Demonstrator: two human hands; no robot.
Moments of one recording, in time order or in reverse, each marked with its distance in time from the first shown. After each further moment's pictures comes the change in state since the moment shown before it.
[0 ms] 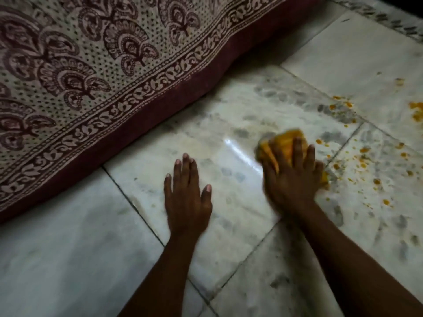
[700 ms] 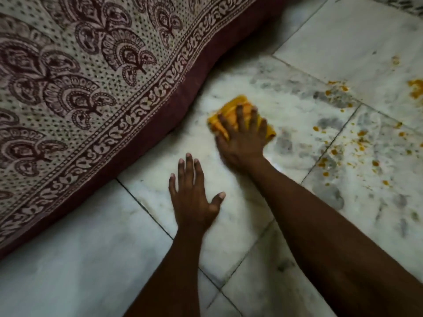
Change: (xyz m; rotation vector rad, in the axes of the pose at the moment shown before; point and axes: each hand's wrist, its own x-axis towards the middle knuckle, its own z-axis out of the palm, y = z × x) left_hand 0.000 -0.002 -0.013 0.090 -0.125 0.085; right_hand 0.066 -0.102 0.029 0.087 0.000 -0.173
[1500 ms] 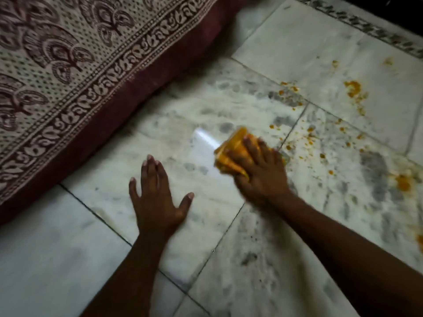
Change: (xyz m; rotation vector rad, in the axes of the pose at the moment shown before) left_hand -0.002 0.000 0.010 0.070 0.038 0.053; right_hand -0.114 0.121 -0.061 -0.109 -0.109 -0.106
